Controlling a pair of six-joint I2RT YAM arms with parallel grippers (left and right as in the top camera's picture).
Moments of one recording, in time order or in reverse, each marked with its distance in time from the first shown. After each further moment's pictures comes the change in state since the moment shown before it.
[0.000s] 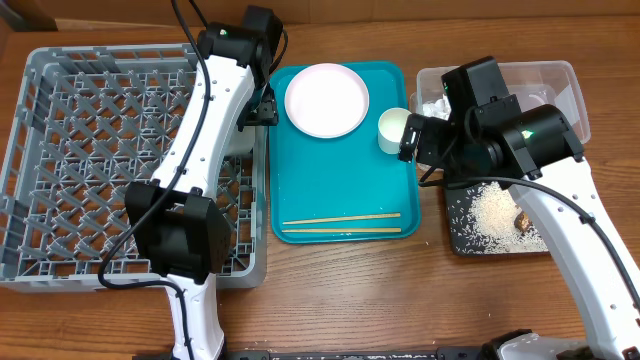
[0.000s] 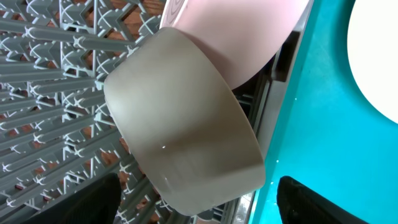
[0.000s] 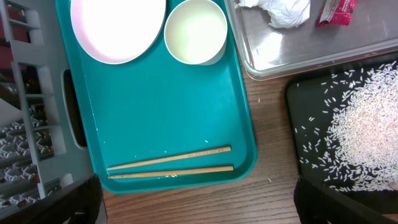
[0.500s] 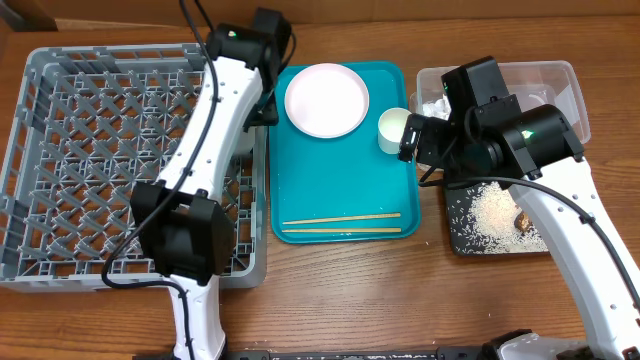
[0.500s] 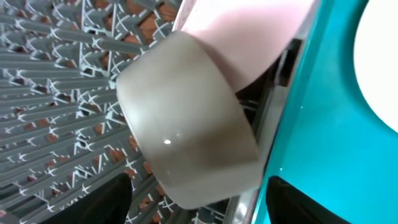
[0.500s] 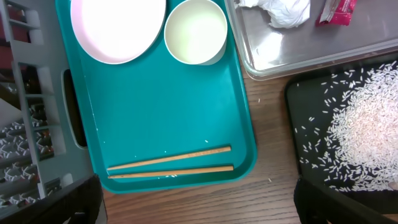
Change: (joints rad) left arm -0.046 0.000 0.000 -0.005 -0.091 -0.072; right arm 0.000 0.000 0.000 0.000 0.000 0.000
